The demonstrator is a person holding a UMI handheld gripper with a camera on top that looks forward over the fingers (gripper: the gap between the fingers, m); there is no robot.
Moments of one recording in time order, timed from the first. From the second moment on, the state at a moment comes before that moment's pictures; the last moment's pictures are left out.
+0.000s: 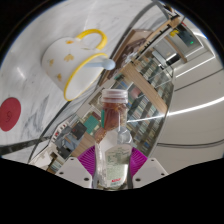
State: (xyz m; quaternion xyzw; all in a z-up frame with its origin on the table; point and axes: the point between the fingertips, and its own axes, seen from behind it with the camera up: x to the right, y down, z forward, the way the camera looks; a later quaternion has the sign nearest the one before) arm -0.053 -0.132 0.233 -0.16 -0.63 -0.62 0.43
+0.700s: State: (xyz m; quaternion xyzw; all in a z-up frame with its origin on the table) arm 0.053 -0.168 0.139 -0.77 -0.06 0.01 0.63
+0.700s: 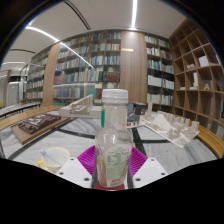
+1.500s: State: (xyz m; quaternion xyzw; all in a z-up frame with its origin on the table) arm 0.067 -0.307 0.114 -0.83 -0.04 -0.03 0.56
